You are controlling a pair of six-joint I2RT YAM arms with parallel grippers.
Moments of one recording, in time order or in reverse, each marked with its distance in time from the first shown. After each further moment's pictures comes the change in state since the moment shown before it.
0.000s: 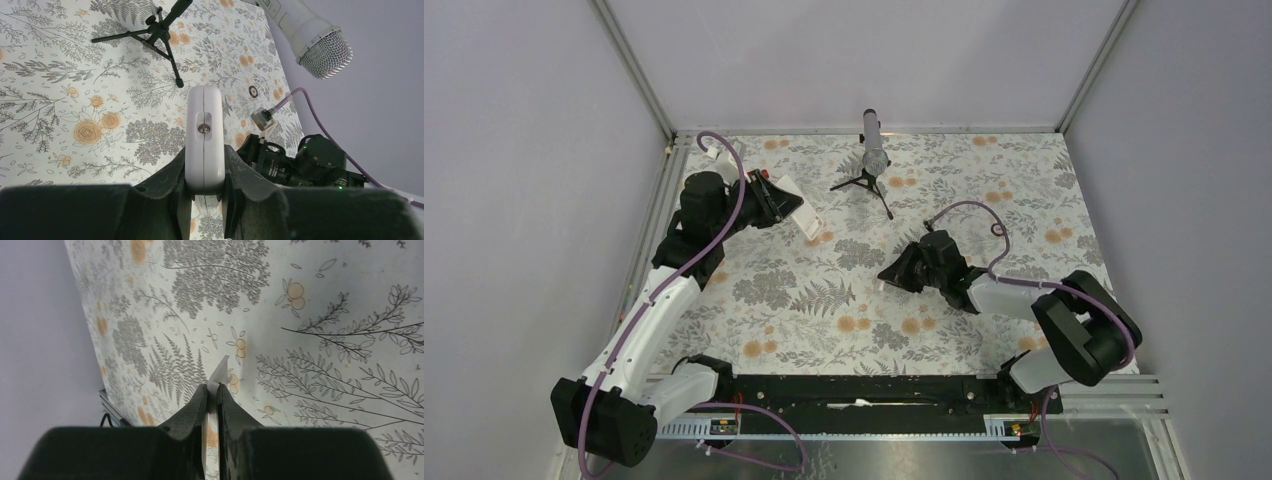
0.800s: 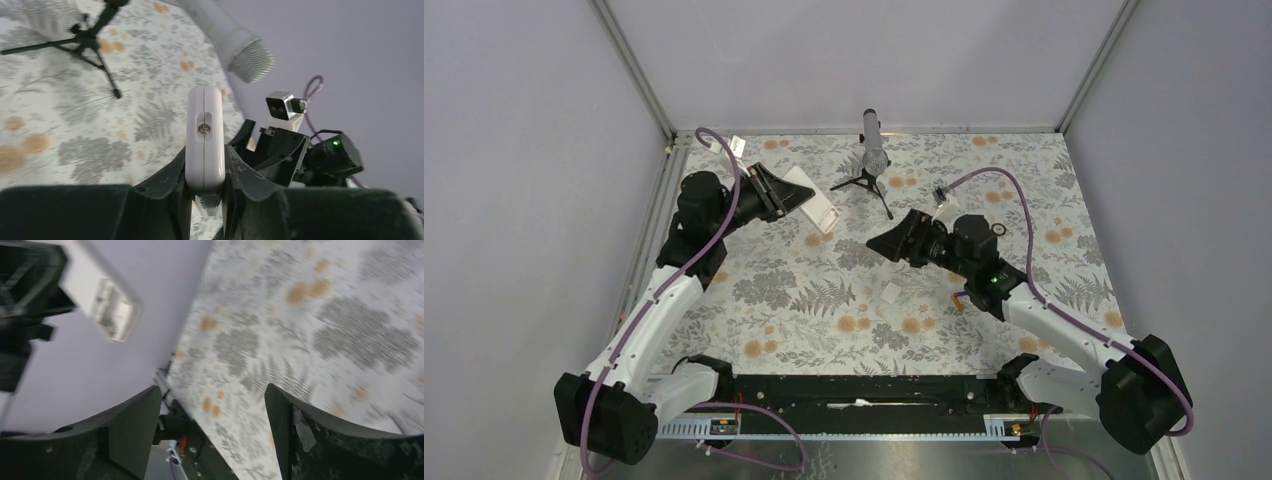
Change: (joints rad) left arm 0.000 0.006 -0.033 0.177 0.133 -0.143; right arm -0.015 -0.347 0.084 -0.106 -0.111 -0.189
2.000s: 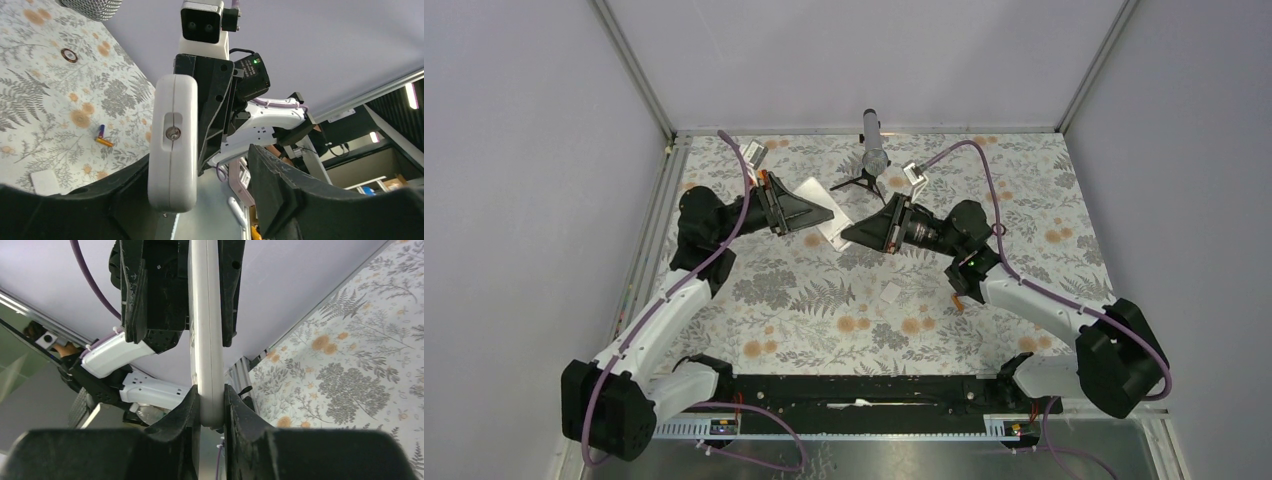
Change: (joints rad) left arm -0.032 0.011 -0.126 0.512 0.438 -0.368; right arm 0.060 0.194 0.127 0.613 -0.375 0.175
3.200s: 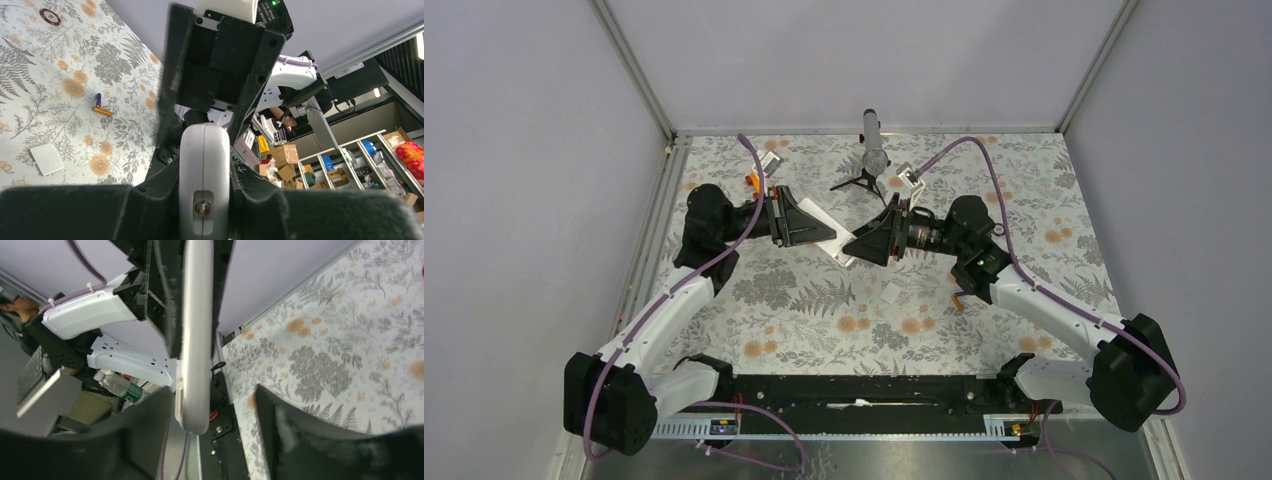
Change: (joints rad) left arm -0.009 0.041 -0.007 -0.015 0.173 0.091; right arm 0.002 -0.082 0.051 -0.269 -0.084 -0.262
